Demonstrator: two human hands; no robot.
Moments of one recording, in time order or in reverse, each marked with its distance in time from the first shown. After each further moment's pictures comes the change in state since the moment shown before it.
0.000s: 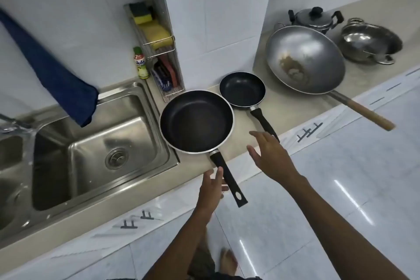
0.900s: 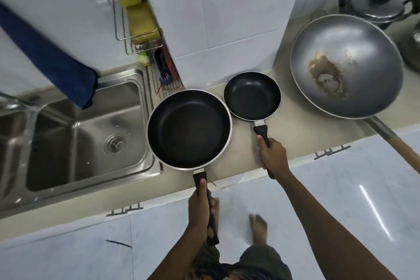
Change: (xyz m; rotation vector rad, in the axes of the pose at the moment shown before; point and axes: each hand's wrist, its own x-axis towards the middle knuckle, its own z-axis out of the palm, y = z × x) left_hand 0.058 0.016 0.073 -0.345 0.387 -0.264; right_hand 0.137 0.121 0.053 0.567 -0.186 0.577
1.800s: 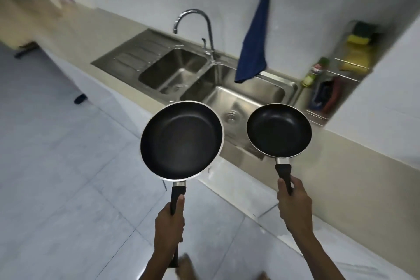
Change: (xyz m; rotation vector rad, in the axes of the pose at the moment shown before) left_hand -0.139 -0.144 -0.204 -0.228 0.793 0.118; right_hand -0.182 -0.047 0.107 -0.154 -0.457 -0.515
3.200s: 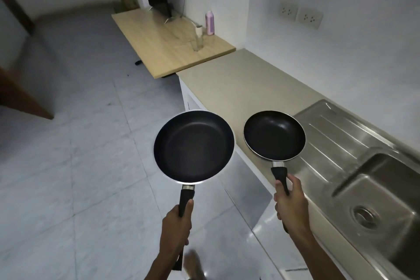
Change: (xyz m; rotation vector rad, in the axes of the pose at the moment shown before) left_hand 0.666 0.053 -0.549 -0.182 0.251 -0.113; right_hand 0.098 -0.512 0.820 0.057 -0.371 -0.204
